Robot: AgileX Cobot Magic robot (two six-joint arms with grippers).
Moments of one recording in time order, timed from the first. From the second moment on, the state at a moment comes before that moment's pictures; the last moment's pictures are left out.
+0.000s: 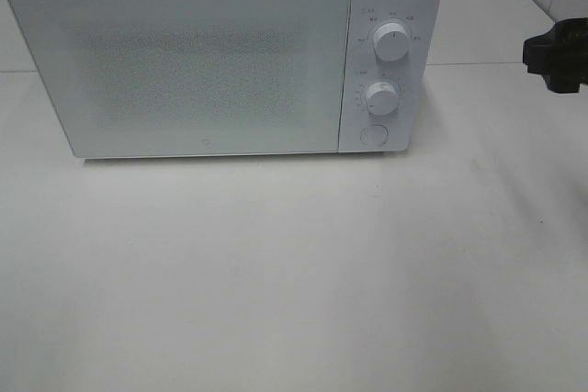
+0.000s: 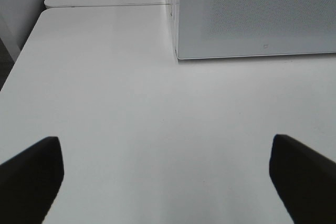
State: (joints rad) left arm 0.02 -0.01 -0.50 -0.07 1.04 0.08; right arm 0.09 1.22 -0.57 -0.03 -0.19 0.00
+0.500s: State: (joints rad) left arm 0.02 -0.01 -0.50 -0.07 1.04 0.08; right arm 0.18 1.39 -0.57 -0.03 -0.37 0.16
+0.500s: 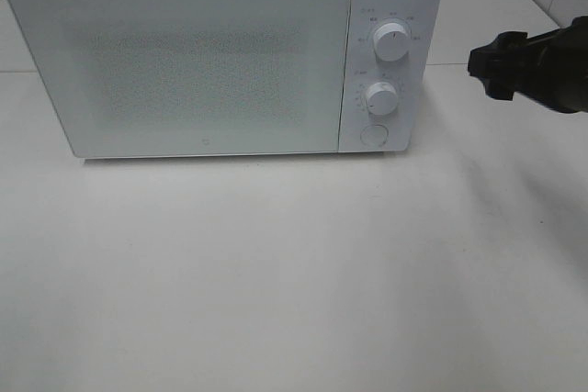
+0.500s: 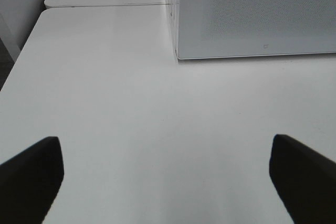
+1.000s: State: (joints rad) left arm 0.02 -0.01 -0.50 -0.07 1.04 0.08; right arm 0.35 1.52 -0.57 -0.03 -0.43 0.36
